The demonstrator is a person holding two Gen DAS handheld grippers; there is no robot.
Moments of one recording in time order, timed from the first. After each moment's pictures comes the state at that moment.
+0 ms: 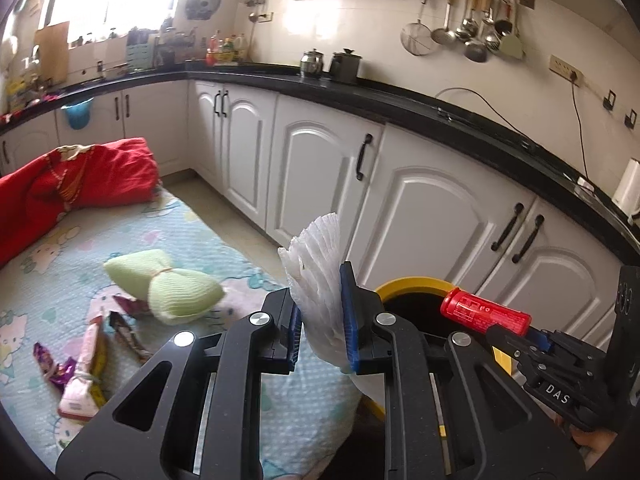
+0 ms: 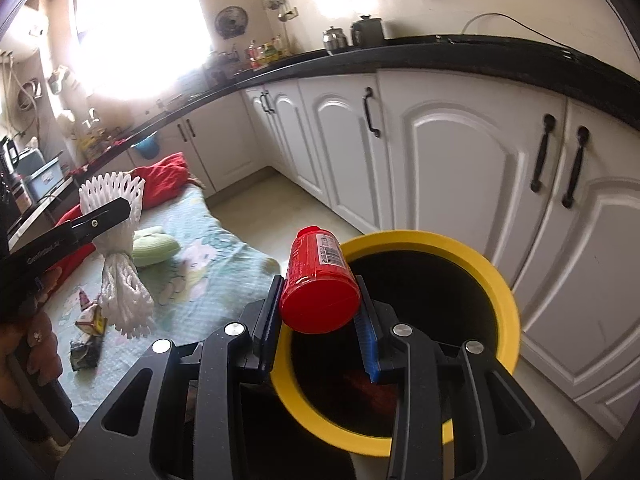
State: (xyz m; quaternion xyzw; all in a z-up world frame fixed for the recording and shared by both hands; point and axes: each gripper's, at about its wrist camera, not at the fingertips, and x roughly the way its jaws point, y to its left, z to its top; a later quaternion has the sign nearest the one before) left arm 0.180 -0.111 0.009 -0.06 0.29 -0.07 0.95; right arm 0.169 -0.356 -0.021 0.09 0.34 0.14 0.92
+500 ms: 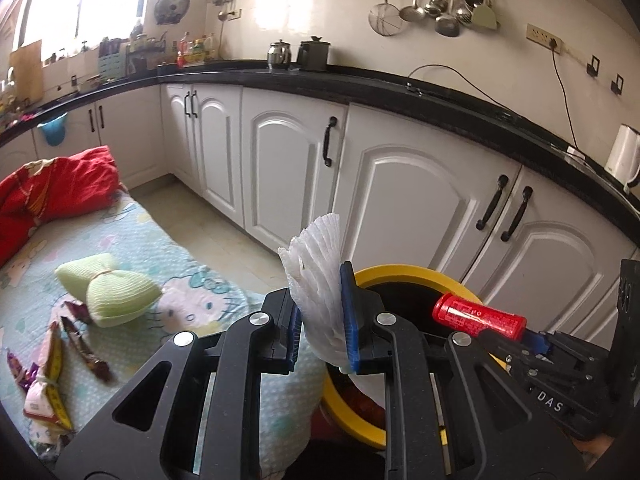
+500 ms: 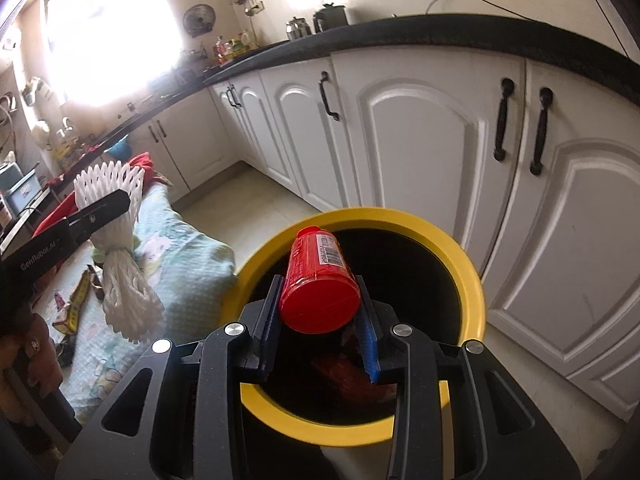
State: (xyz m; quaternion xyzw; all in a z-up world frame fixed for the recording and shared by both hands) left arm 0.197 -0.169 -0.011 -0.02 0.29 -0.10 0.95; right arm 0.170 -0.391 -0.049 0.11 0.37 0.09 0.92
